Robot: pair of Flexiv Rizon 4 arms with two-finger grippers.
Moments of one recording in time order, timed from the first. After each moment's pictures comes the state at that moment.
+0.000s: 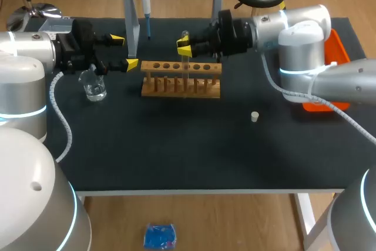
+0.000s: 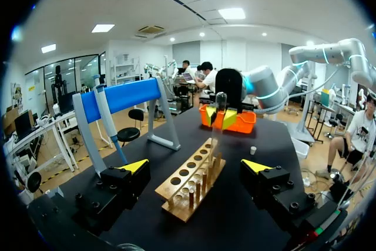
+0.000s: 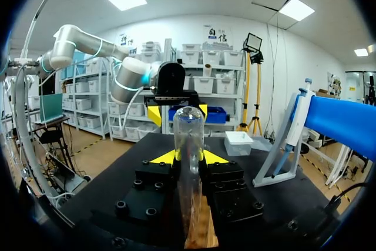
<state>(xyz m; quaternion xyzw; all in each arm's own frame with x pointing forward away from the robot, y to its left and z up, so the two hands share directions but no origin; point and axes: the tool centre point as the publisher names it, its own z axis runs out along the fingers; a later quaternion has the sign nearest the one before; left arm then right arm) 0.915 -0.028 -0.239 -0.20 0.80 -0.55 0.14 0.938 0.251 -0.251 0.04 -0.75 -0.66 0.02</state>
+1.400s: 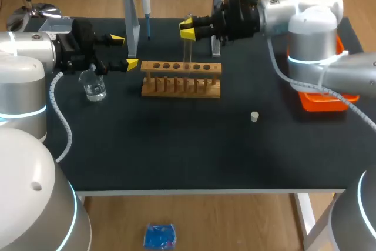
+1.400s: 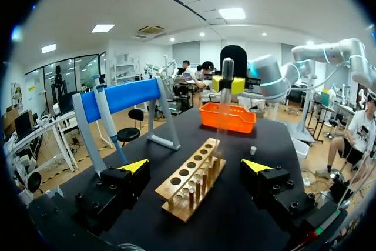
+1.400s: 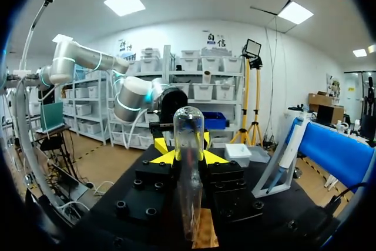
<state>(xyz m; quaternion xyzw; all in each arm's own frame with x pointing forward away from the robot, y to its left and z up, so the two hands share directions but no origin) 0.915 -0.028 -0.239 -0.20 0.80 -0.55 0.14 0.928 0.243 -0.186 0.03 -0.74 -0.67 0.03</state>
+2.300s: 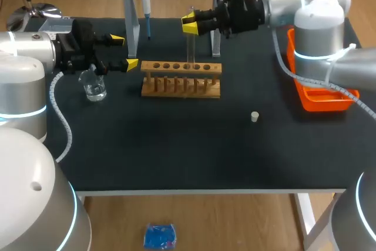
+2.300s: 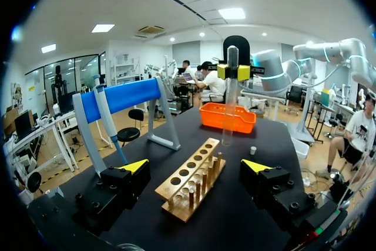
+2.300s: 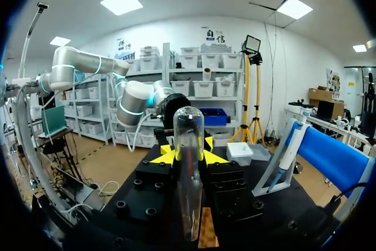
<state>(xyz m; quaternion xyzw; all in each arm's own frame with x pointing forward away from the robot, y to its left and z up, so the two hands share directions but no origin) 0.915 -0.028 -0.239 -0.20 0.80 -0.55 0.14 0.921 0.236 -0.166 0.02 -0.75 -0.66 0.04</state>
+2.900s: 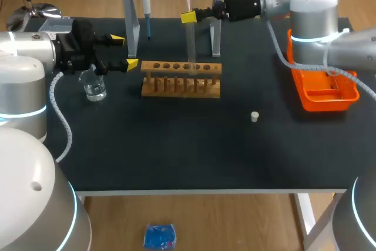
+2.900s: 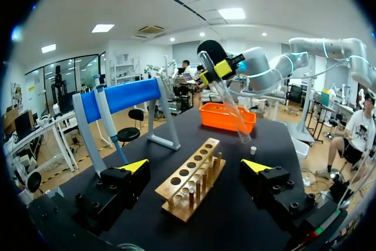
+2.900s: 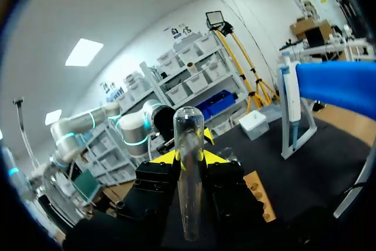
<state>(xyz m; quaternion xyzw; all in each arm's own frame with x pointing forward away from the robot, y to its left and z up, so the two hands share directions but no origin) 0.915 -0.028 -0.239 -0.20 0.80 -0.55 0.14 0.951 0.240 -0.169 -0.16 -0.73 -0.62 0.25</state>
